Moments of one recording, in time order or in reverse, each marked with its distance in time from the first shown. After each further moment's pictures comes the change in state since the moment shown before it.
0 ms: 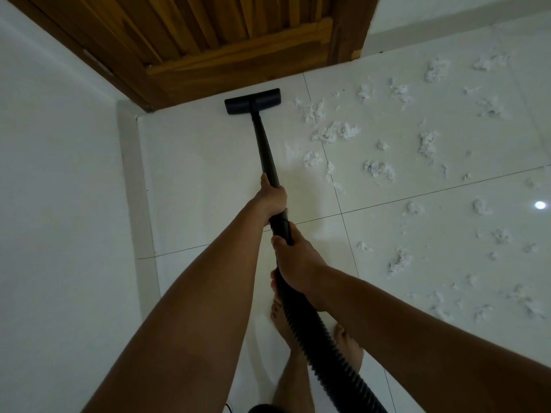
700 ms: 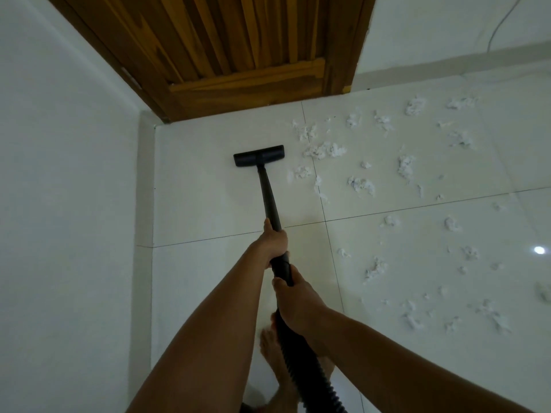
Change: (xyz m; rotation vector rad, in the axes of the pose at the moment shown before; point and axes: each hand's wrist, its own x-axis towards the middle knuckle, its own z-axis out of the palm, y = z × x) left_hand -0.113 -0.079 0.080 -0.090 -0.020 -0.080; right_hand -0.098 0.106 -0.052 -0.201 0.010 -0.066
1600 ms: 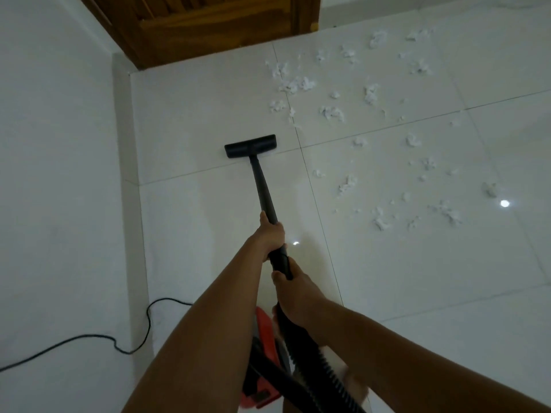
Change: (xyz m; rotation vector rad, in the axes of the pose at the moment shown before) left_hand -0.132 -0.247 0.105 0.054 -0.067 0.016; right_hand -0.131 0.269 0.041 -0.129 0.020 -0.055
